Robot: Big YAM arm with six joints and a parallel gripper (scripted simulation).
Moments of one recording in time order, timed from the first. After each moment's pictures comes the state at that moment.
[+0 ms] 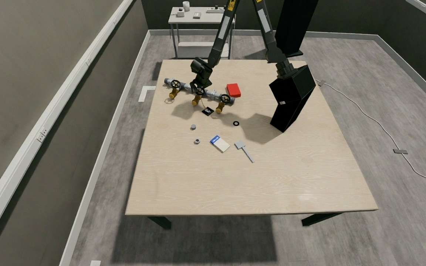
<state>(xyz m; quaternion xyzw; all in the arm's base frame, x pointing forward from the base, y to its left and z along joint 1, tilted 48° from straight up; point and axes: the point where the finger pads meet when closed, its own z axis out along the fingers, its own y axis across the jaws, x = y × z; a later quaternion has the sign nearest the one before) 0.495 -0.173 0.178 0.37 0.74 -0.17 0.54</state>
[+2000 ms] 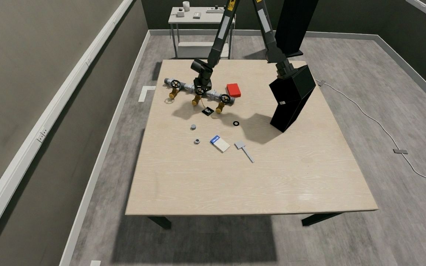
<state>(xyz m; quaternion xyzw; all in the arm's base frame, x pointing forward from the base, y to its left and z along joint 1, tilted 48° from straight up) 0.489 -0.171 0.164 0.55 0.64 -0.04 0.54</state>
